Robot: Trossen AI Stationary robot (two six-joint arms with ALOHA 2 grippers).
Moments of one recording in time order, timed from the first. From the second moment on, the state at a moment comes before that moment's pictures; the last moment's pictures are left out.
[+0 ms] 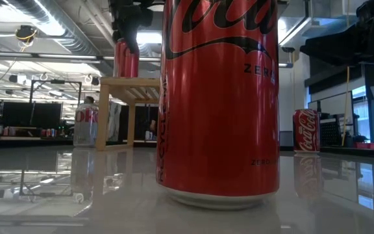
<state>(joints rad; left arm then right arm) 0.64 1.64 1.87 -1.42 -0.01 0.20 0.13 0.08 0.02 0.25 0.38 -0.29</state>
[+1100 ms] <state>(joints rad) 0.59 1.64 1.87 -1.42 -0.09 0.23 0.13 0.08 0.02 0.27 0.38 -0.29</state>
